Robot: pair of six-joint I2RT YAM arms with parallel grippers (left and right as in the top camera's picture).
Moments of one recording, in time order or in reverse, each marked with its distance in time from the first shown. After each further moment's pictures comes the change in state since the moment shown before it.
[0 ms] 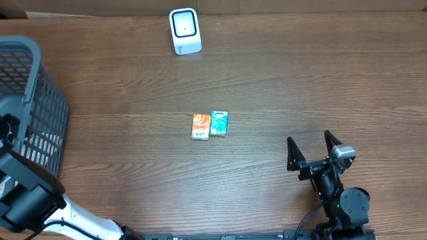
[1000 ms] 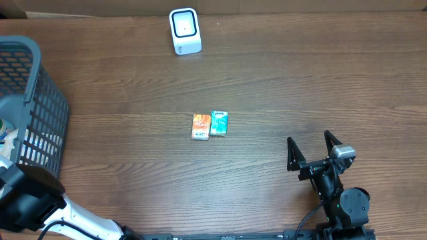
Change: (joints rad) left arm -0.001 0.002 0.580 -0.414 0.129 0.004; right arm 0.000 0.000 0.000 0.000 0.000 0.000
